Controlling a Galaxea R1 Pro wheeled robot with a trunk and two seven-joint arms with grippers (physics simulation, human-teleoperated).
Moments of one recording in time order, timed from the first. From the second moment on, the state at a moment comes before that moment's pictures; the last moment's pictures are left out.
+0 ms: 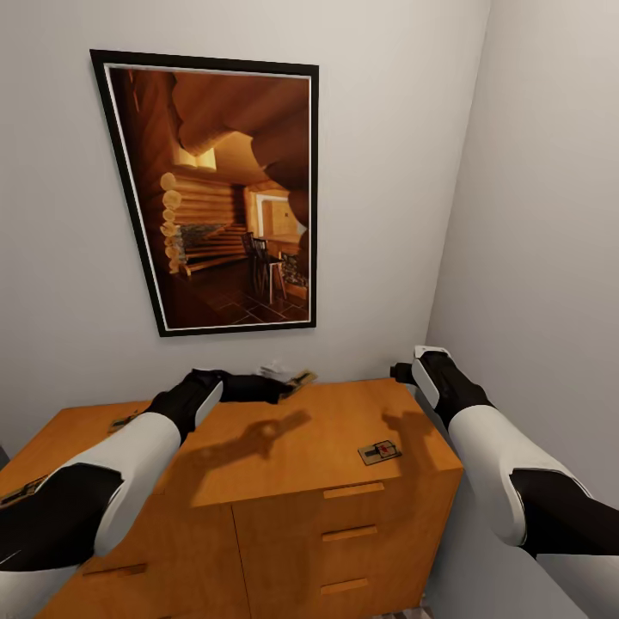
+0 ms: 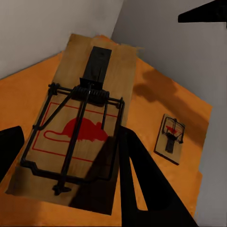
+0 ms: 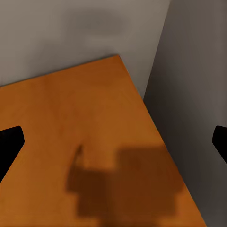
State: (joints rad) left arm -1.11 -0.02 -0.20 -0.34 0.08 0.35 -0.87; right arm -1.11 0.00 -0.05 -0.48 -0.10 0.62 -0.22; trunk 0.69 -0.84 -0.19
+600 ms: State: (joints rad) left arm -1.07 0.00 -0.20 -0.34 0.08 0.36 -0.90; right arm -1.11 0.00 -0.05 -0.42 -0.10 0.62 -0.21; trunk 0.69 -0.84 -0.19
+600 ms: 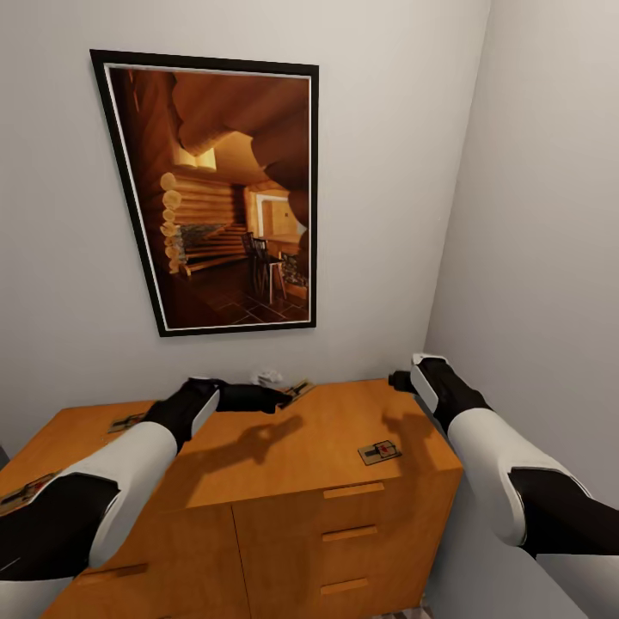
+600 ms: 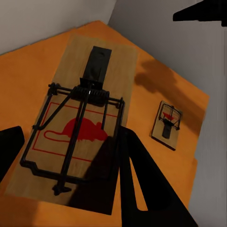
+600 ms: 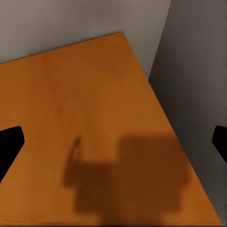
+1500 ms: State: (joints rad) left arm -1.07 -0.01 -0.22 -0.49 0.07 0.45 -0.98; right arm -1.11 0.00 -0.05 -0.37 -0.10 0.52 -0.21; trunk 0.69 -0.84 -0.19
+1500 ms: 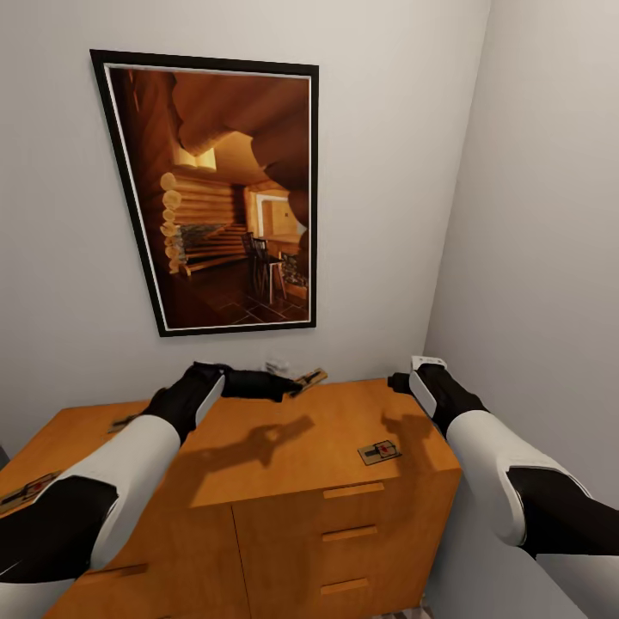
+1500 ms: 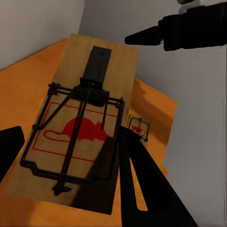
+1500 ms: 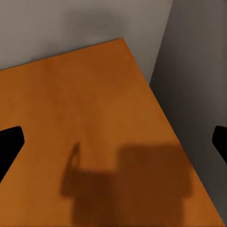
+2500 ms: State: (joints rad) left arm -0.94 0.02 -0.31 -1.09 -0.09 0.89 -0.92; right arm -1.11 0.01 -0.05 -0.35 -0.10 0.52 -0.21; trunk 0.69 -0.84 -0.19
